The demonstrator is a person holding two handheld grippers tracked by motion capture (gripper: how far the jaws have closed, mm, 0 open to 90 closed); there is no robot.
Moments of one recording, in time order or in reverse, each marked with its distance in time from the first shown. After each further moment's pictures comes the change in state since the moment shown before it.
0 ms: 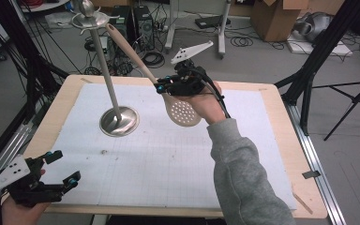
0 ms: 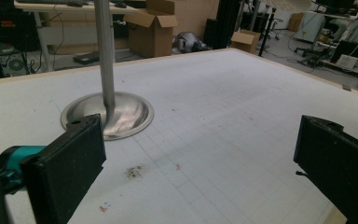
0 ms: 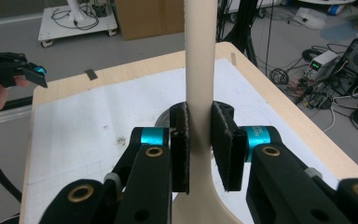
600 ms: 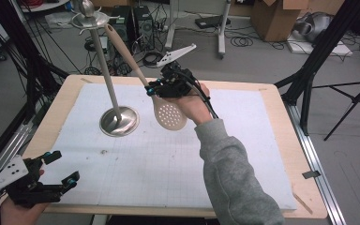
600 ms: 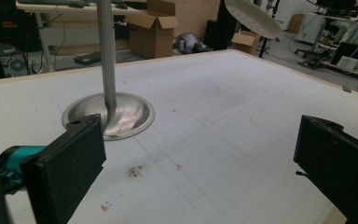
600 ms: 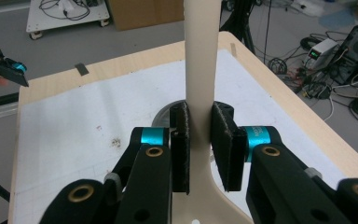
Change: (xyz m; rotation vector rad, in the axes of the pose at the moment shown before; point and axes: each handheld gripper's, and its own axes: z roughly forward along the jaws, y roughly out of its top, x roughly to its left) left arm 0.000 0.000 -0.002 -0.002 0.001 -0.003; right arm 0.006 0.004 0.031 0.045 -0.022 0.004
